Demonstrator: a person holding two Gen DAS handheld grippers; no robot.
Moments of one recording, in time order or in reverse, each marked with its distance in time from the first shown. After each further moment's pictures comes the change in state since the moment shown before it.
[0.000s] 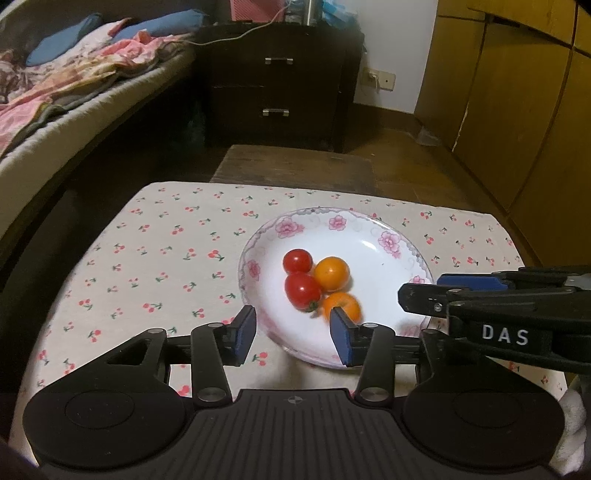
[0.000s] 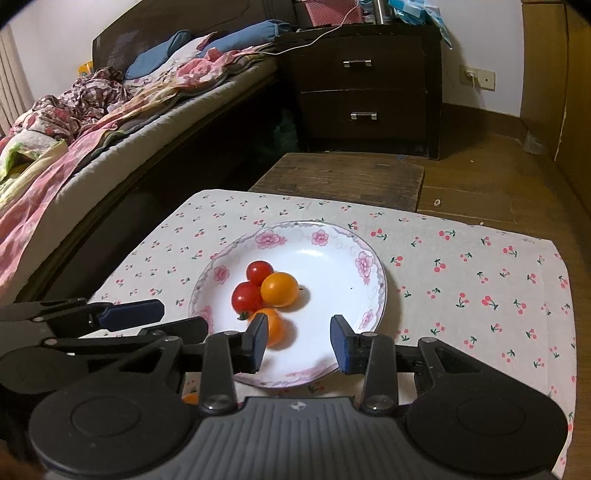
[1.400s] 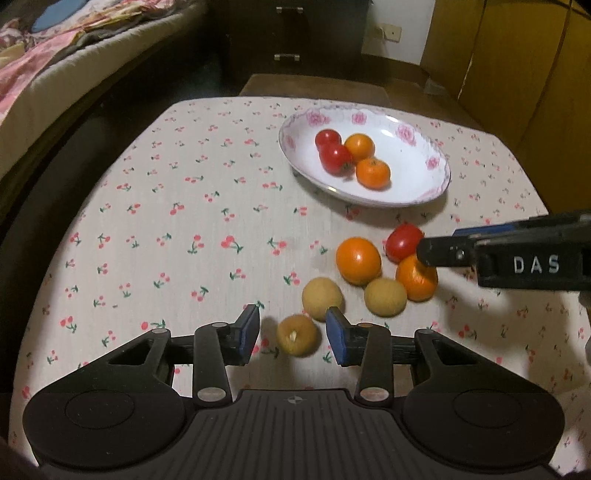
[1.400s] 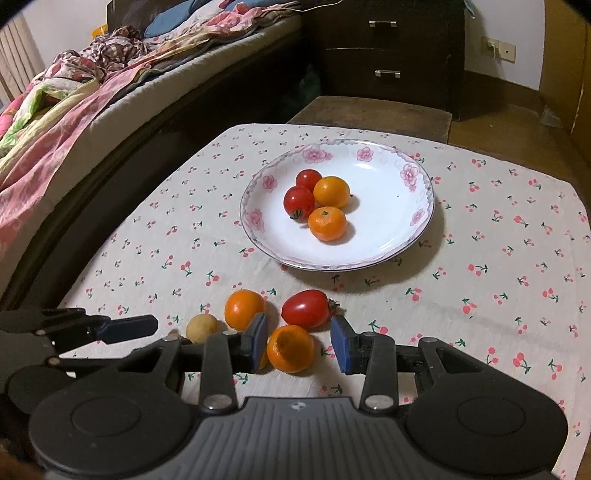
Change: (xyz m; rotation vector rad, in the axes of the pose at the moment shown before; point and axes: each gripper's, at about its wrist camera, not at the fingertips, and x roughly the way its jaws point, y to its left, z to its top) left arm -0.026 0.026 -0.085 0.018 0.148 0.015; right arm -0.007 0.037 -0.060 -0.031 0.126 0.037
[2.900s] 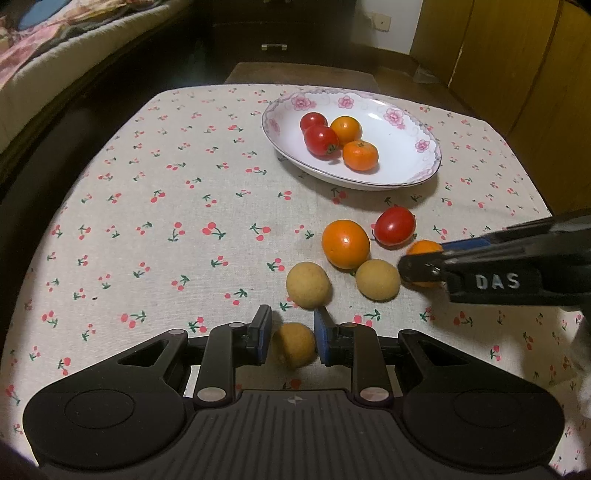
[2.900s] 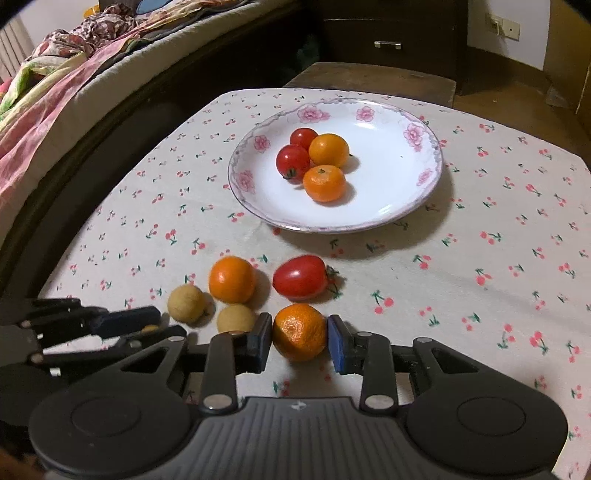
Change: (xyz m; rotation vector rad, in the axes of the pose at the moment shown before) left arm 0.006 -0.004 -0.004 0.020 0.023 -0.033; right arm 0.022 -0.001 -0.012 0.003 0.089 -0.012
